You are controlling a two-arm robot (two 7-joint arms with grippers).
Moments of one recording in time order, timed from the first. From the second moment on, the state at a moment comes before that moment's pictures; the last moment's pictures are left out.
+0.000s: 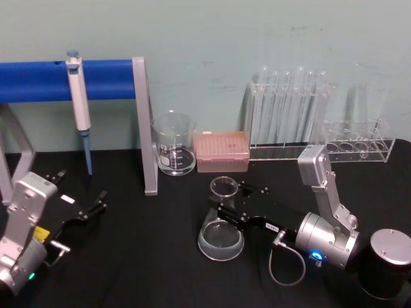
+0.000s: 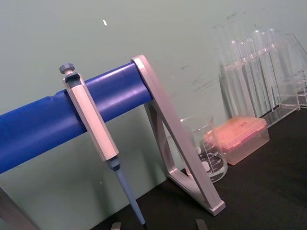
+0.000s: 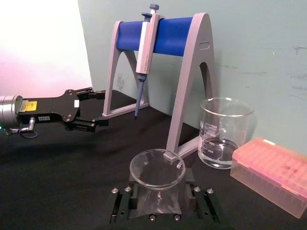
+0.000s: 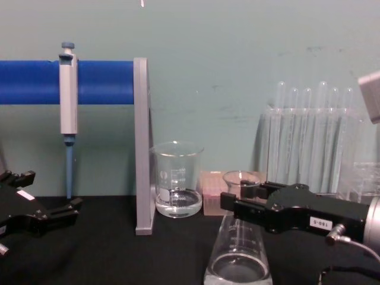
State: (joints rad) left arm -0.20 0.60 0.45 -1.41 -0.25 -0.12 0.03; right arm 0.39 0.36 -0.50 -1.22 0.46 -0.09 0.62
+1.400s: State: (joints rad) left arm -0.20 0.60 0.45 -1.41 -0.25 -0.12 0.03; right arm 0.37 0.37 -0.46 -1.27 0.48 -0.09 0.59
